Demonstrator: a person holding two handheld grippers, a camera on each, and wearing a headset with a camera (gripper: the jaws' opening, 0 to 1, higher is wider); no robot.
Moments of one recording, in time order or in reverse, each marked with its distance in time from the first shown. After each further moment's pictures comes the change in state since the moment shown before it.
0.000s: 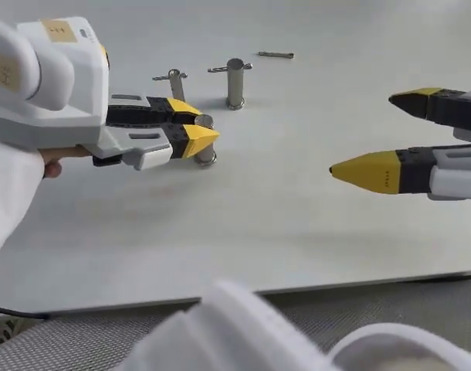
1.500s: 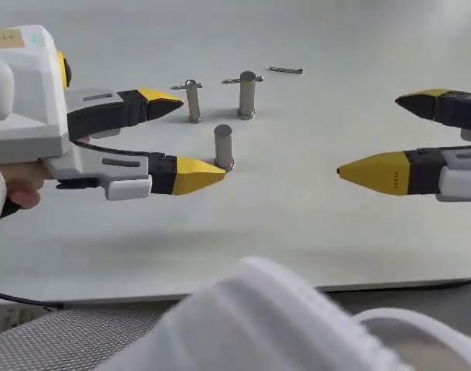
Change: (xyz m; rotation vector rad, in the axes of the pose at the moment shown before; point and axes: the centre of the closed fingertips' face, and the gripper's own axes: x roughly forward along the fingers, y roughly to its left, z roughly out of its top) left arm -0.057 -0.021 0.017 -0.076 -0.124 0.005; right arm -0.011 0.012 0.014 -0.052 -0.024 0.014
